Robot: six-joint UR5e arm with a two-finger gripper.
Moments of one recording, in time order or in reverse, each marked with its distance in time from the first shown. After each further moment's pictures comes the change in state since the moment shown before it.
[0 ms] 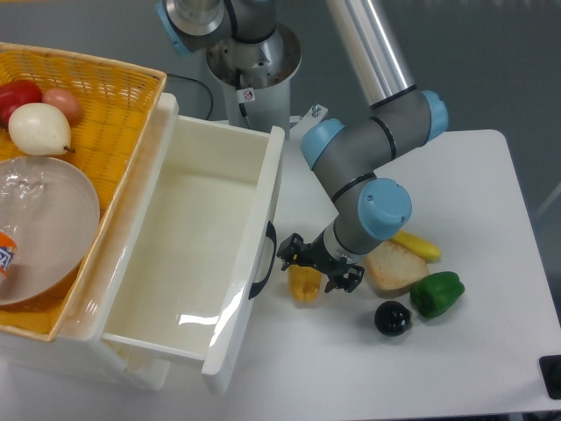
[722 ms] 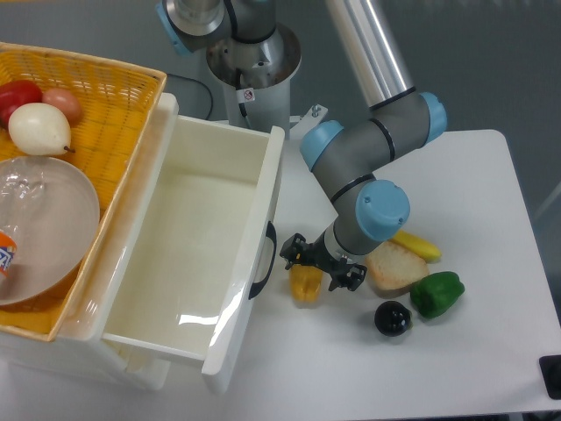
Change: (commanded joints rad) arm -0.002 -0.002 -0.009 0.011 0.005 -0.003
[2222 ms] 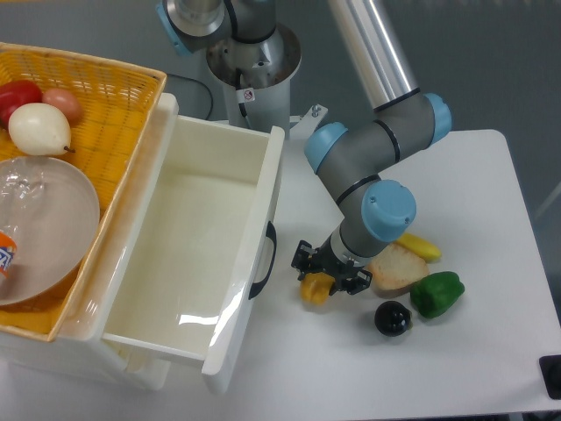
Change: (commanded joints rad) arm 0.012 -0.002 0.061 0.017 0.005 0.002
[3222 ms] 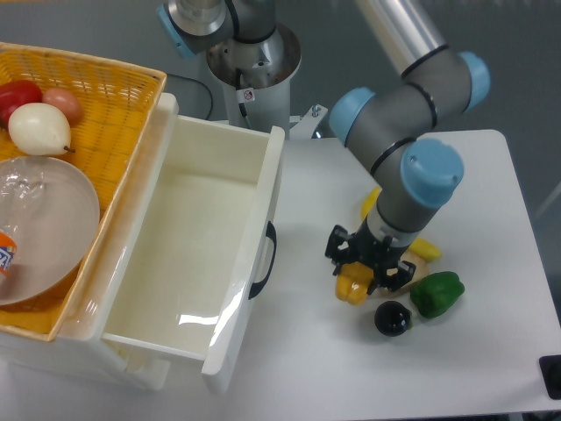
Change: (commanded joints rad) arm 0.058 0.118 0.115 -0.106 0.050 0.355
